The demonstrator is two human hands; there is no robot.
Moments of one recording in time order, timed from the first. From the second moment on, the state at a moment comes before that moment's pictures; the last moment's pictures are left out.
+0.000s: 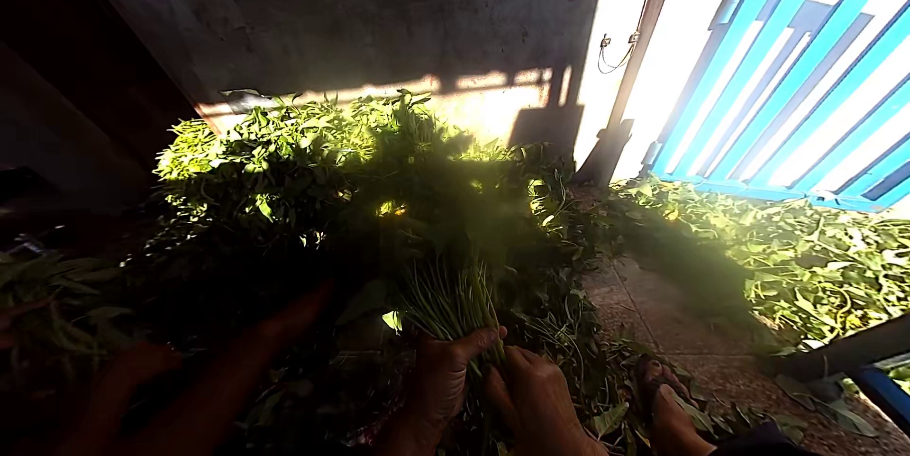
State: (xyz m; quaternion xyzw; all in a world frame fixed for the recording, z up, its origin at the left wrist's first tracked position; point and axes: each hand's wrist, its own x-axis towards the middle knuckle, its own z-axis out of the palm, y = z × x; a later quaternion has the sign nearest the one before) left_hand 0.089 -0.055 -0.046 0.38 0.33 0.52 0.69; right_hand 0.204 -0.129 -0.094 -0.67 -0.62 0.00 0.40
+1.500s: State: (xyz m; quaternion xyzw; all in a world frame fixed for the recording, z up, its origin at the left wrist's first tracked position) left_hand 0.113 -0.073 -0.030 0.29 0.39 0.54 0.69; right_hand 0.221 -0.151 -0.082 -0.66 -0.60 0.17 0.42
